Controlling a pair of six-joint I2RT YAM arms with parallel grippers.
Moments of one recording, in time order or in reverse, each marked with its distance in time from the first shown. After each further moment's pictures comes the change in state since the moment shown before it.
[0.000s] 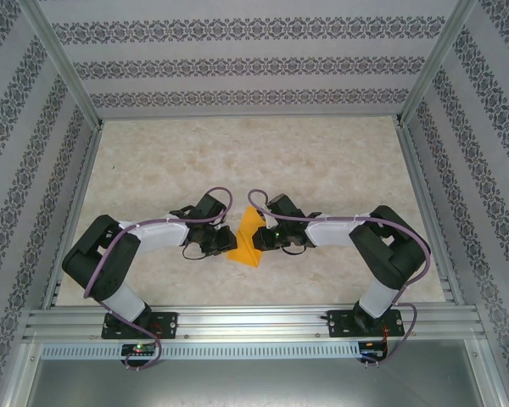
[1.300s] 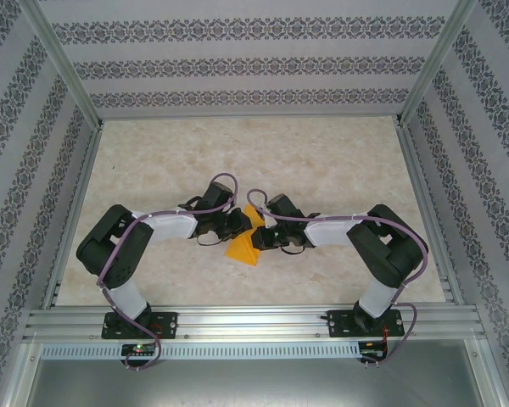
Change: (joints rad) left arm 0.000 0.120 0.090 0.264 0.056 -0.190; right arm 0.000 0.014 -0.004 0.044 -0.001 0.001
